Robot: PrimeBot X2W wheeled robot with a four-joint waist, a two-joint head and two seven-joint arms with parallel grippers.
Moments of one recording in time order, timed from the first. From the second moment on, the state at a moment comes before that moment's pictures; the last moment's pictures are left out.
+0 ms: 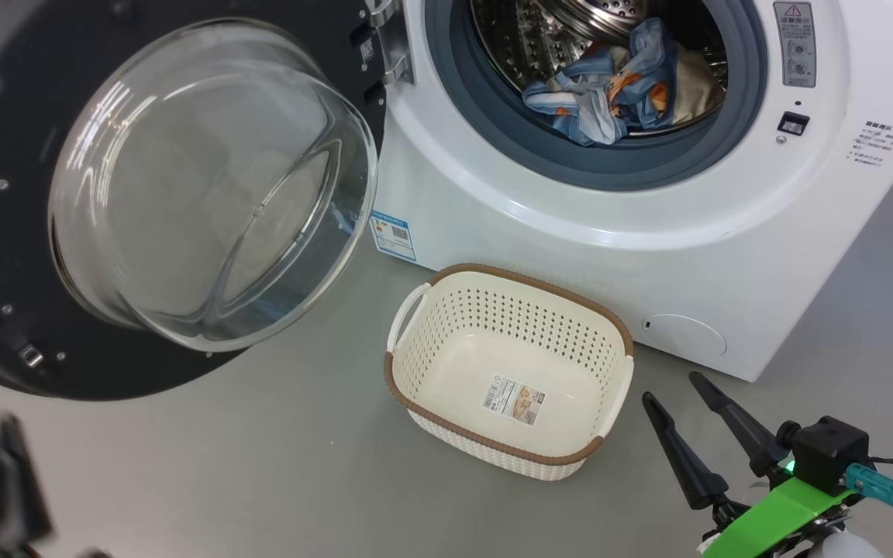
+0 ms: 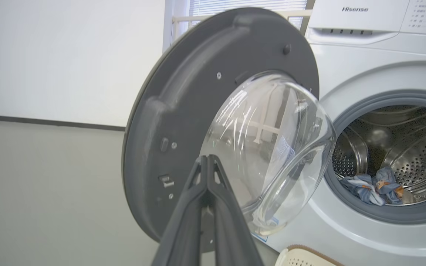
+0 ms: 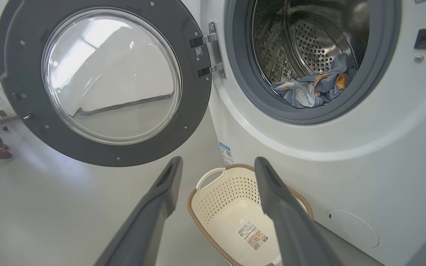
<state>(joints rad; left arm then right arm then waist) 0.06 0.03 0.20 0.03 -0.37 -0.10 -0.26 -0.12 -0.35 0.35 0.19 0.52 0.13 -0.26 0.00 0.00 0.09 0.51</state>
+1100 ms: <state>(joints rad) -0.81 0.61 0.30 0.86 -1.17 -0.12 0.34 -0.12 -0.35 0.28 0.17 0.51 0.13 -0.26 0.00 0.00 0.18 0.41</state>
